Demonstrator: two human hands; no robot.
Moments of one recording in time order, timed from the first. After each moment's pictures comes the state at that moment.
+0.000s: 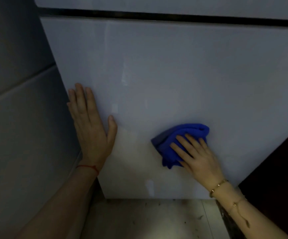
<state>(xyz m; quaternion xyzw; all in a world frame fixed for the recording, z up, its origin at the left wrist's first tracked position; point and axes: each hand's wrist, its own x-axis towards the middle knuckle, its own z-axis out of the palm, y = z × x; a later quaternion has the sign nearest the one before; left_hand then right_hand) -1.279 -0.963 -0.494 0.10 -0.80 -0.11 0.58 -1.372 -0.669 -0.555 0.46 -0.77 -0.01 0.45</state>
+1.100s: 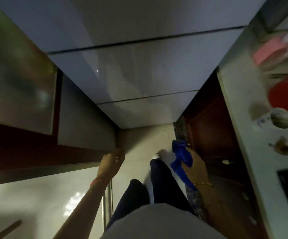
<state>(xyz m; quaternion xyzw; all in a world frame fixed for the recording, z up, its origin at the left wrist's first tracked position) -1.022 -0.820 -0.048 0.25 -0.88 -0.35 -0.22 -1.079 -0.499 -0.059 -0.07 -0.88 0.38 -0.27</state>
